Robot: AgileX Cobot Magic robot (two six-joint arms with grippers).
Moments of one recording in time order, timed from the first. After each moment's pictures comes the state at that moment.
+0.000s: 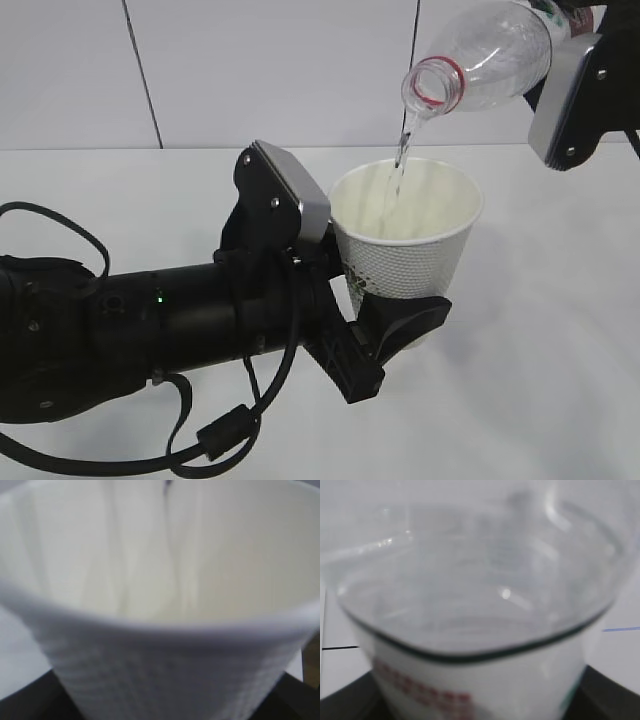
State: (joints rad) left arm -0.85 1.75 -0.72 0.43 -0.78 -0.30; right arm 0.09 1.44 -0.78 -0.69 -0.71 -0.96
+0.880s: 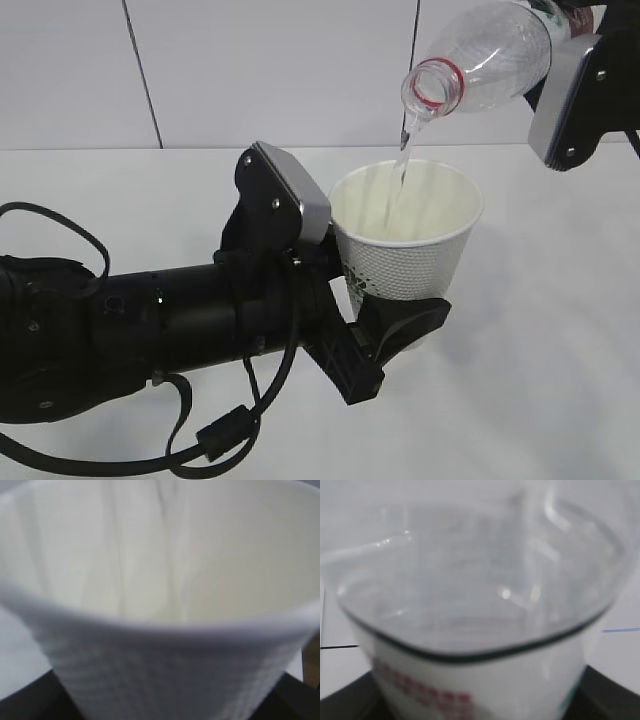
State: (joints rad) left arm -0.85 1.75 -0.72 0.43 -0.78 -0.30; right arm 0.09 1.44 -0.78 -0.69 -0.71 -0.97
